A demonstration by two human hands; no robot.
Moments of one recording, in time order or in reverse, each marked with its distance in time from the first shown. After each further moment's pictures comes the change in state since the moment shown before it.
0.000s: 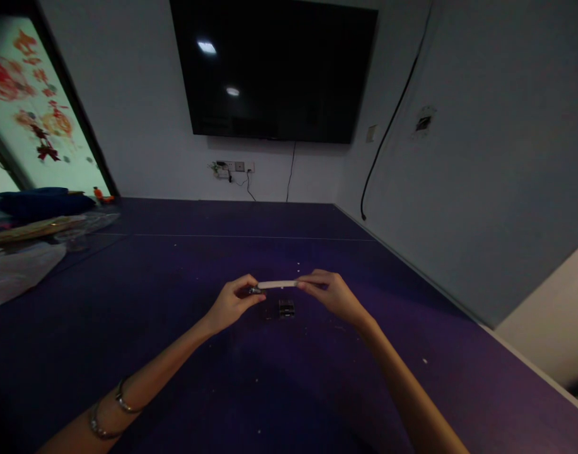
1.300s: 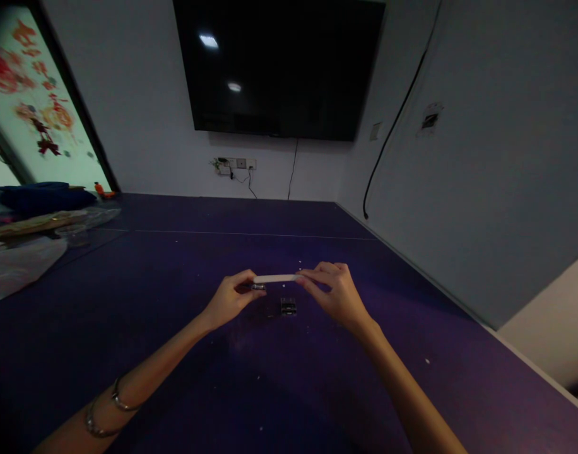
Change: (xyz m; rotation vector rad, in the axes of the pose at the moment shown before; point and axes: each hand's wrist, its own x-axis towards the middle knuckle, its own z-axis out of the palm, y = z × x) left_hand 0.001 0.013 -0.004 0.094 0.029 0.027; right_hand -0.004 -0.027 -0.002 -0.277 0.196 -0.148
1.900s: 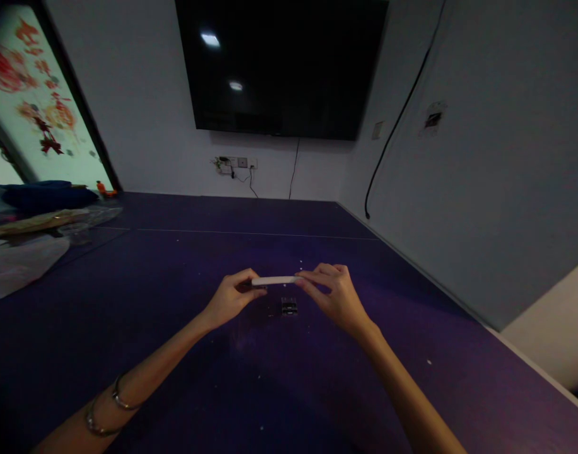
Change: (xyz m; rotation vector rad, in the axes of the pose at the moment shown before) left_hand 0.000 -0.002 0.000 0.014 0.008 0.019; right_hand -0.002 0.001 0.004 0.016 -0.005 0.013
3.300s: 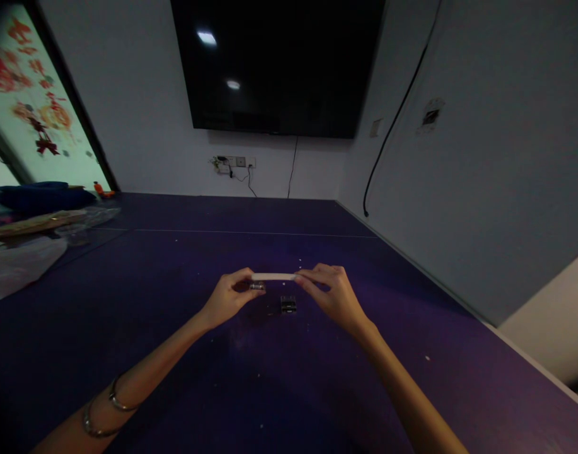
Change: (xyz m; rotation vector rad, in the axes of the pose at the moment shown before) left_hand -0.001 0.010 -0.002 -0.021 0.000 -0.002; right_hand 0.000 -0.007 0.000 0.162 -0.008 0.031
